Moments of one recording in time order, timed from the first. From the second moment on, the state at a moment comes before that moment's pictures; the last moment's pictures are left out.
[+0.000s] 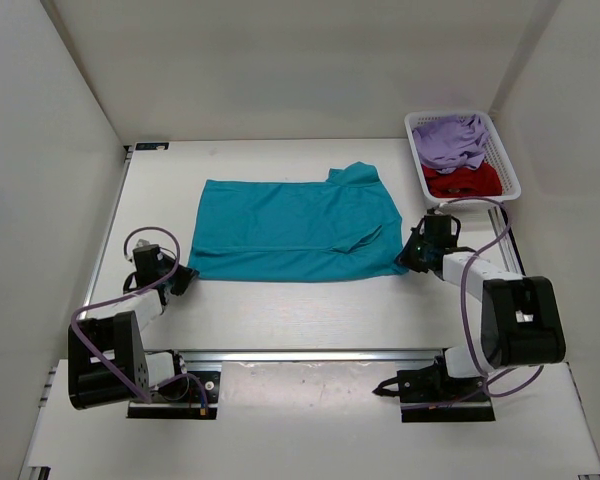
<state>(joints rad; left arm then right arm) 0.18 1.25 0.34 0.13 0.16 -0.85 0.06 1.42 0.63 -0.07 -0.12 0.51</state>
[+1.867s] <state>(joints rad) 0.18 1.55 0.60 0.18 0.16 -0.93 0.35 1.67 0.85 -0.08 -0.20 0.49</state>
